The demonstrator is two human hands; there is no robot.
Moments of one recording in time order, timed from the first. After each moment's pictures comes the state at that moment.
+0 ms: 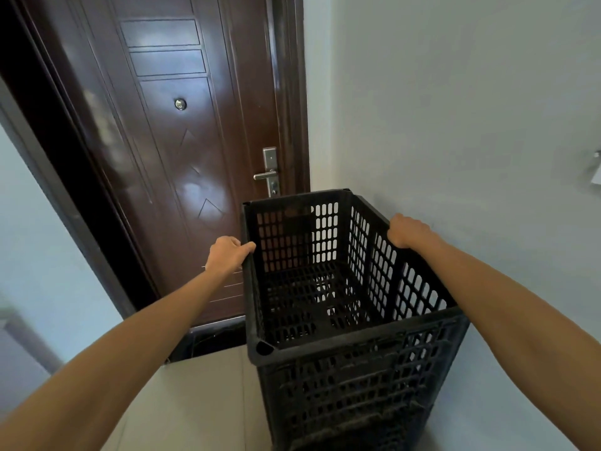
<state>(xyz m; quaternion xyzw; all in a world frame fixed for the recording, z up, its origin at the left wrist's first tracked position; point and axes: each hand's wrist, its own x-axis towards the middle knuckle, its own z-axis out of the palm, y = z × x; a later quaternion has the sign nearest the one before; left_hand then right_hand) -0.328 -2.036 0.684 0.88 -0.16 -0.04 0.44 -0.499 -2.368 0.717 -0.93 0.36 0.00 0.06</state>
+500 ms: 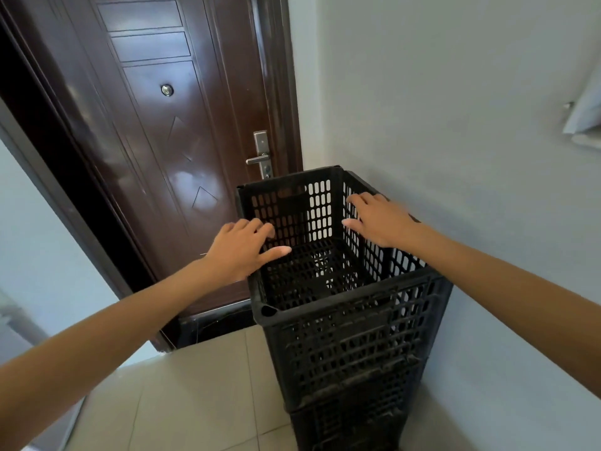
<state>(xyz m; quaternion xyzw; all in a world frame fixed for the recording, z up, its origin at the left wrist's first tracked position) -0.431 -2.006 0.726 0.87 -0.48 0.12 -0.03 -0.556 -2.274 0.724 -0.98 0.15 -0.11 -0.01</state>
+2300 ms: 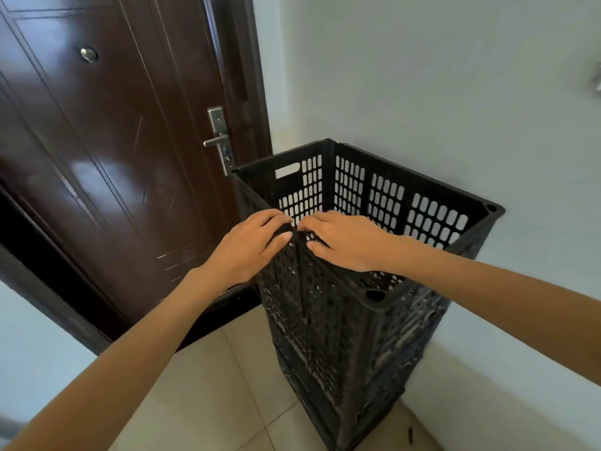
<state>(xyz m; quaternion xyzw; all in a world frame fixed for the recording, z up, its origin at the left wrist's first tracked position) -0.337 -1.952 0.698 0.75 -0.64 0.04 0.16 -0.504 -2.095 0.715 -0.99 0.07 -0.11 0.01</state>
